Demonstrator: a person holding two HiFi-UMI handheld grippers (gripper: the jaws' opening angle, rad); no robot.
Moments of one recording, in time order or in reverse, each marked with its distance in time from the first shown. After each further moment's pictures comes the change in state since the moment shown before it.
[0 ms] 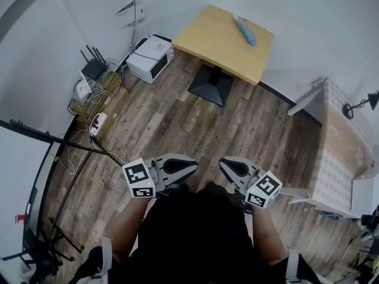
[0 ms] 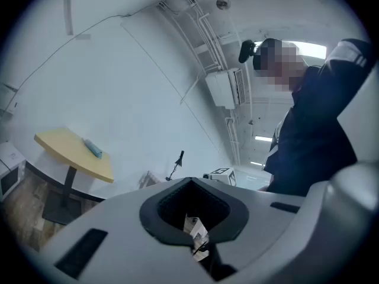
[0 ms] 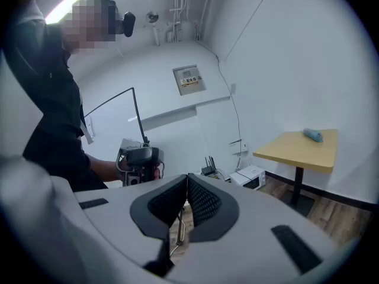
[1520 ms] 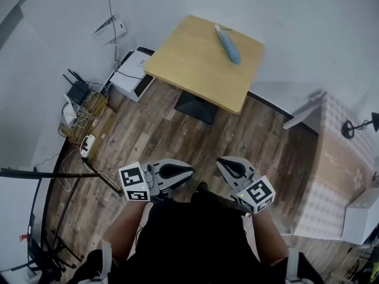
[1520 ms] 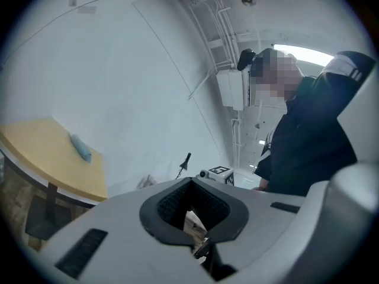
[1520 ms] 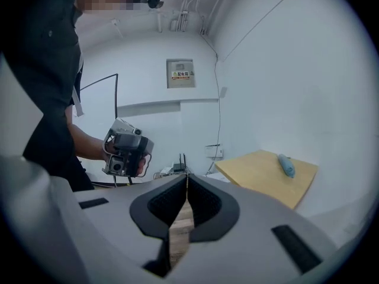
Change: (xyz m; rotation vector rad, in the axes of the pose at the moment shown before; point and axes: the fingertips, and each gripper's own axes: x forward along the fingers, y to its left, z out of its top) left arm 0.173 0.151 0.060 -0.049 0.035 -0.019; right arm -0.009 -0.237 0.079 -0.188 0.072 -0.110
